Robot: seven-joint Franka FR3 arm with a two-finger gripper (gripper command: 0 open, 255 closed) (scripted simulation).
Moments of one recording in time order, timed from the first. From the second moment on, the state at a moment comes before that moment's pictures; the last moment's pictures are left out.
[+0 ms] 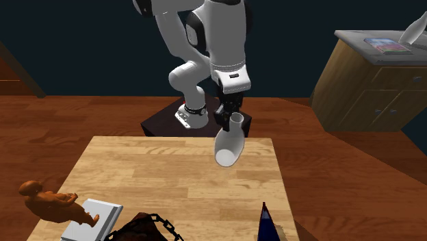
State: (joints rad) arm -0.06 -0.60 -0.36 -2.38 -0.15 1.91 -0.45
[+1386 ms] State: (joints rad) arm -0.04 -0.56 -0.33 -2.06 -0.12 1.64 -0.46
